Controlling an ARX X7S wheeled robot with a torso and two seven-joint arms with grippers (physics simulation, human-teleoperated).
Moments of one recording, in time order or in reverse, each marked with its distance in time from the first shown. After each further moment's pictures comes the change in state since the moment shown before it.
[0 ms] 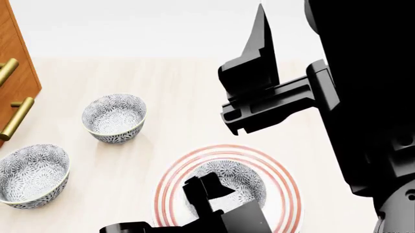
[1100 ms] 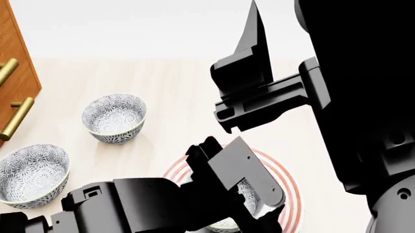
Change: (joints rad) left arm -0.113 -0.053 -0.100 0.006 -0.293 0.155 0.082; right arm 0.010 -0.016 -0.009 -0.002 -0.012 -0.003 0.000
